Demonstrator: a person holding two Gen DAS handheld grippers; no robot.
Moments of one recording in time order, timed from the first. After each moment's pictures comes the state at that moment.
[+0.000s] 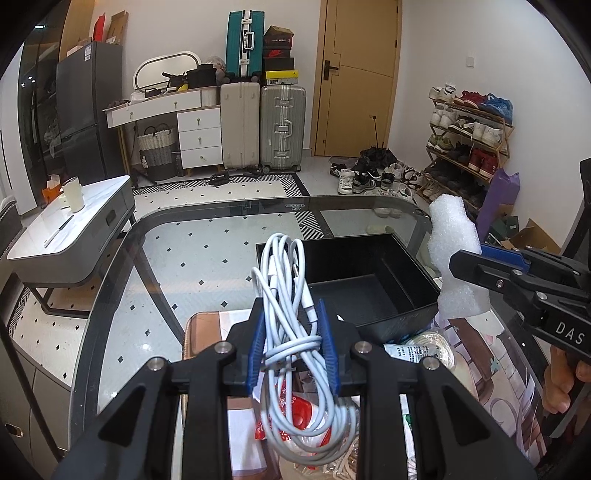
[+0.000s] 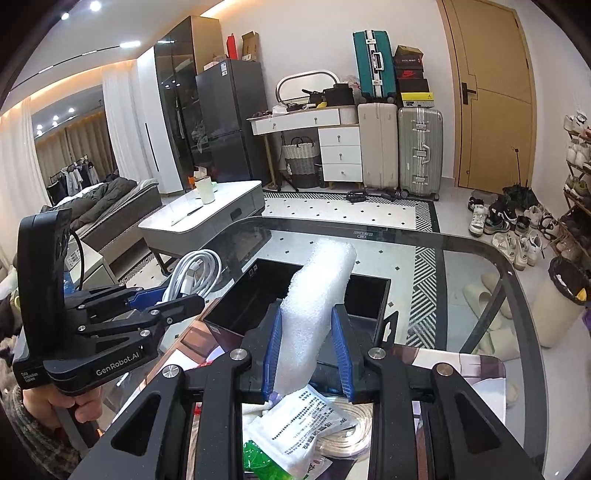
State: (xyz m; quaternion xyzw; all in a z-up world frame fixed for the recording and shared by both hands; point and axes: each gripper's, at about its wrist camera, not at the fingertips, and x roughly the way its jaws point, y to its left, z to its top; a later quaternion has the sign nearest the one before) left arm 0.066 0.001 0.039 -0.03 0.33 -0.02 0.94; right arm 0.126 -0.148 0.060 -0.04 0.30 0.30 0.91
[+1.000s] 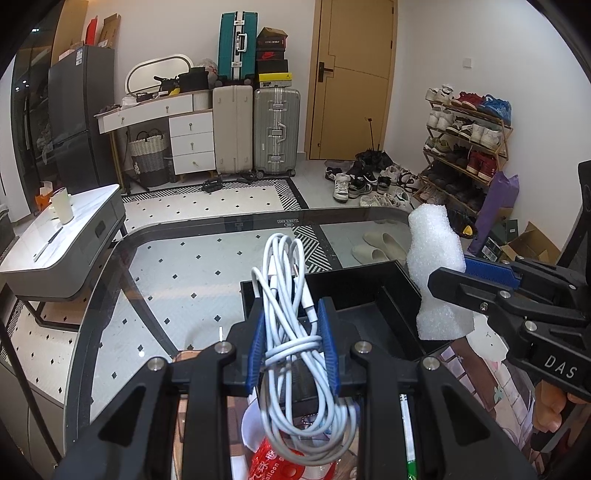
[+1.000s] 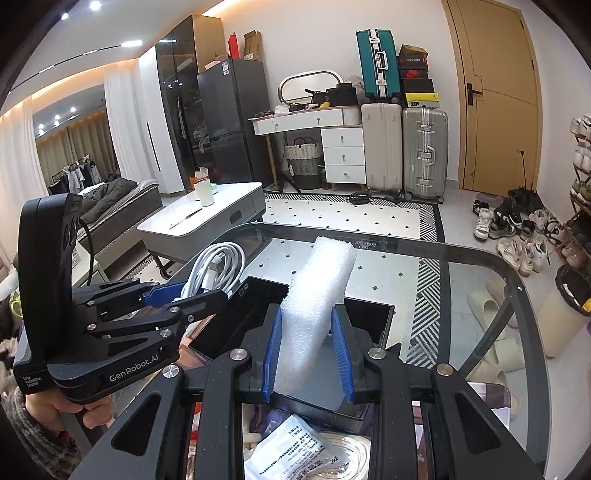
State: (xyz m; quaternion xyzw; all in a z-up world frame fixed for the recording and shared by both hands) left arm 0.107 -0.003 0.046 -0.03 0.33 -0.04 0.94; right arm 0.156 -0.135 0.063 -0.04 0.30 0.30 0.90
